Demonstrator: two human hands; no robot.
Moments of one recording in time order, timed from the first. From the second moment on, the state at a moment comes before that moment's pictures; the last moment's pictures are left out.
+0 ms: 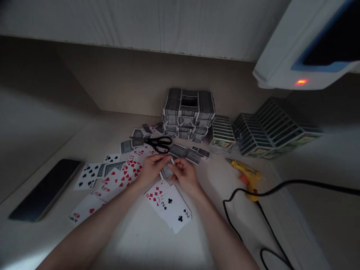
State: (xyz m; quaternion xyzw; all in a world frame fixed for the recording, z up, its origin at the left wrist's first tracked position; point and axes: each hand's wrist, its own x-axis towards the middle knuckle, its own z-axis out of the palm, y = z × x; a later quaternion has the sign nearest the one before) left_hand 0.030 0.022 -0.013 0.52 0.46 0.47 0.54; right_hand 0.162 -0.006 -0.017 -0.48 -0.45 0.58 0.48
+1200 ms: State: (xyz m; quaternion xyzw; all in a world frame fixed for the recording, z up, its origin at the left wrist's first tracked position) left_hand 0.032 0.027 -0.022 0.53 0.50 0.51 0.46; right_hand 0.176 -0.001 -0.024 -0.58 -0.41 0.38 0.59
